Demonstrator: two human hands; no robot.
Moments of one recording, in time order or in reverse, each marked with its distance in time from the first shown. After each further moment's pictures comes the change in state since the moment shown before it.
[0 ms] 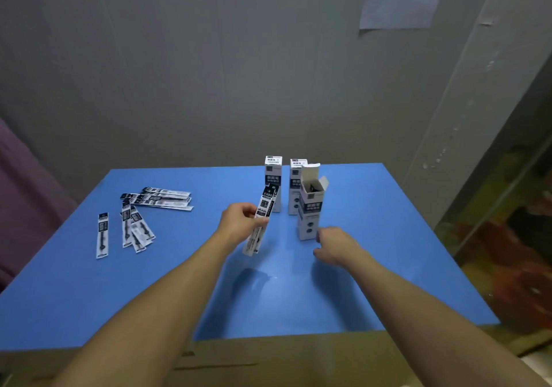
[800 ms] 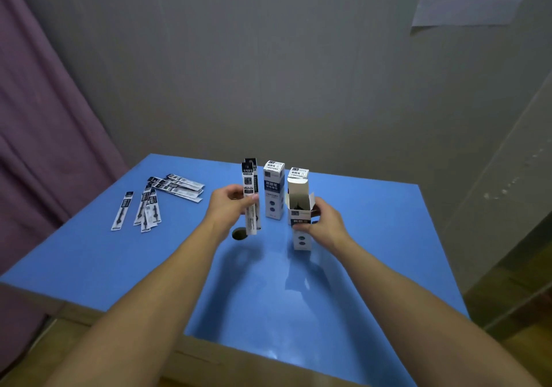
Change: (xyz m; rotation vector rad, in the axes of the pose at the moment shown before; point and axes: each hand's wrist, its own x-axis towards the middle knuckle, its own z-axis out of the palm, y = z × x) left_hand 0.002 0.059 0.036 -0.347 0.345 0.026; right_hand 0.071 0.041 -0.043 0.868 0.189 -0.311
